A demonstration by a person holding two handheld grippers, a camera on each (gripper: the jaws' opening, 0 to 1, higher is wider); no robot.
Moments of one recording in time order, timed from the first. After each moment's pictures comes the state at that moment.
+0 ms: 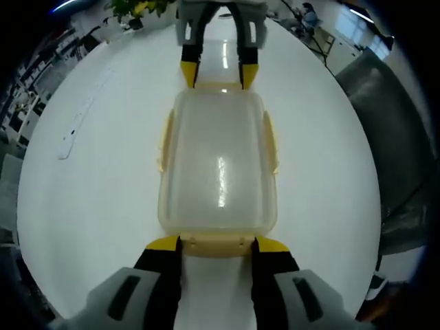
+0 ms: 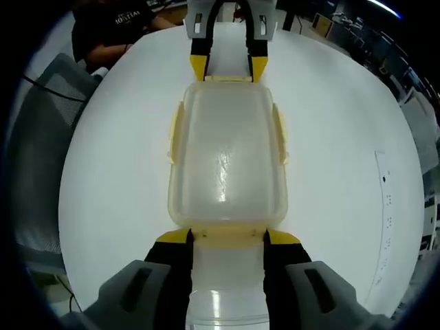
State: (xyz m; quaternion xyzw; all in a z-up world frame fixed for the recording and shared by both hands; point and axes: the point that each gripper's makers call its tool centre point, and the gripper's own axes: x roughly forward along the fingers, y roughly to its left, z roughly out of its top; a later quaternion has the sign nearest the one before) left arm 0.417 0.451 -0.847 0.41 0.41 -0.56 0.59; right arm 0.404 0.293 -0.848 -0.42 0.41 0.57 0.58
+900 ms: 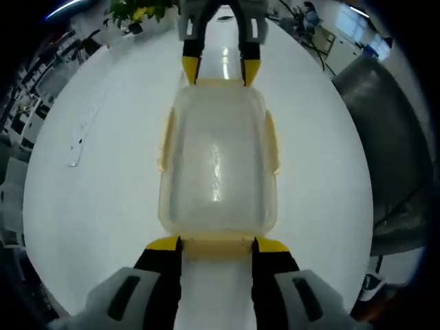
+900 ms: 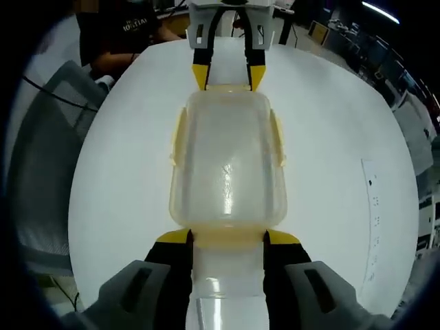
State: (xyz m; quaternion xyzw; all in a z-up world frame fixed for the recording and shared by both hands) left arm 0.405 0.450 -0.809 0.42 0.40 -0.55 0.60; right arm 0.397 0.290 -0.808 -0.40 0.38 0.57 0.60
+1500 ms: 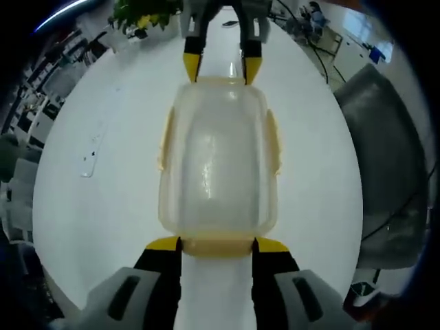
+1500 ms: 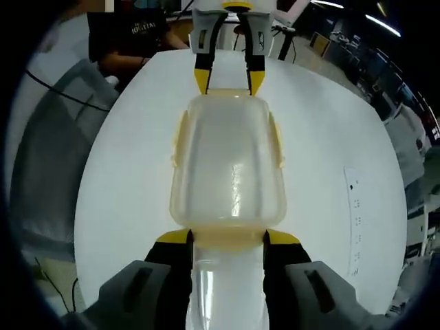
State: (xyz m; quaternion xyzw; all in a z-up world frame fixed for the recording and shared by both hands) left arm 0.392 0.420 -0.773 0.43 0.41 -0.53 0.61; right arm 0.396 0.267 -0.771 -0.42 0.35 0.58 0.61
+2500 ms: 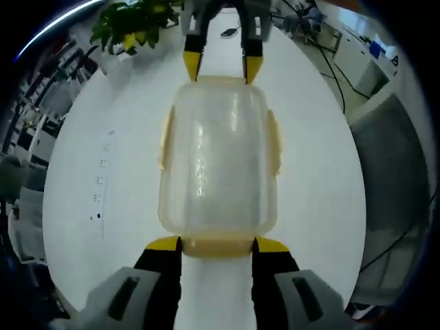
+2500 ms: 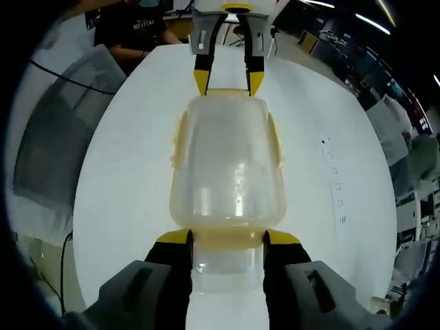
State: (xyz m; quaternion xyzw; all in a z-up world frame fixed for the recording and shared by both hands) left arm 0.416 0.296 -0.756 0.45 0.38 -0.53 0.61; right arm 0.402 0.138 -0.752 -0.42 0.34 0.55 0.63
